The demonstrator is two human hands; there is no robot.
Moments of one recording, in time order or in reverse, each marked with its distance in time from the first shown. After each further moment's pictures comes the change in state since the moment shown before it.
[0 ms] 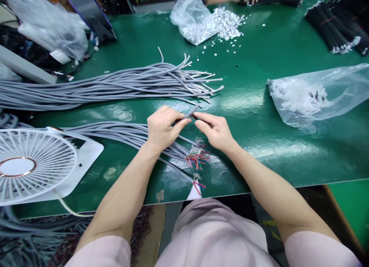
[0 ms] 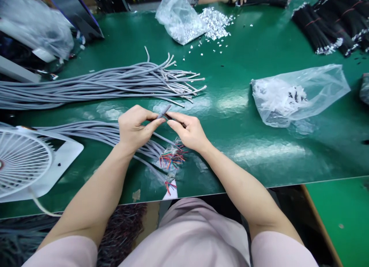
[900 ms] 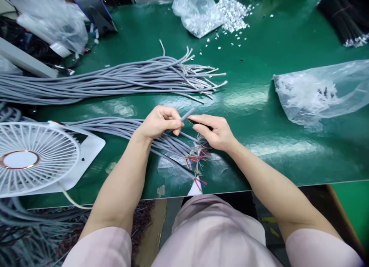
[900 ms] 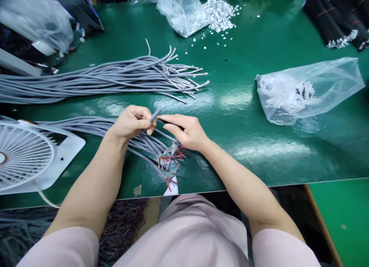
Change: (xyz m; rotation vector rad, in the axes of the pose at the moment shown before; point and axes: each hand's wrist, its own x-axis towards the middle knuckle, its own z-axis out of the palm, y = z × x) left_hand 0.003 -0.027 -0.015 -0.901 -0.520 -0.556; right_hand -0.005 -0.008 -0.002 -0.081 -0.155 -0.203
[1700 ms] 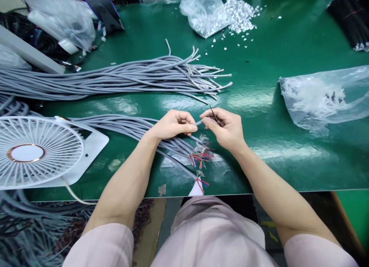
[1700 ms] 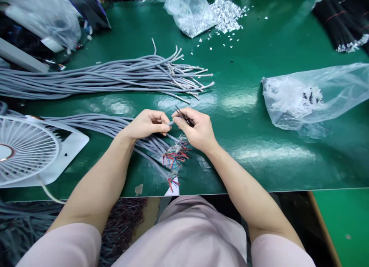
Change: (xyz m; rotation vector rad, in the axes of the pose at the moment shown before) left_hand 0.006 0.000 0.018 0.100 -0.069 -0.042; right_hand 0.003 -0.008 -0.003 0.060 0.217 0.192
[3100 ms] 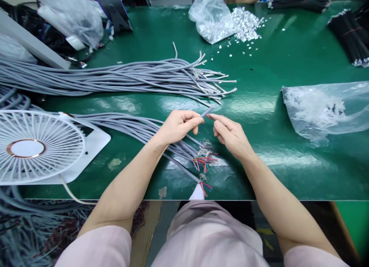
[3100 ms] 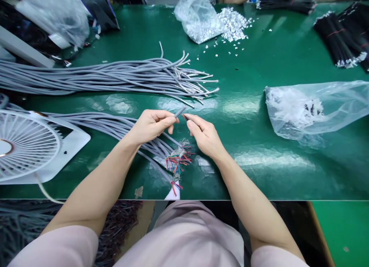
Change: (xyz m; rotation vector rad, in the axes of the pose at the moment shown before) left_hand -0.004 0.016 0.015 0.132 0.226 0.107; right_hand -0.007 0.006 -0.013 0.072 -0.153 0.293
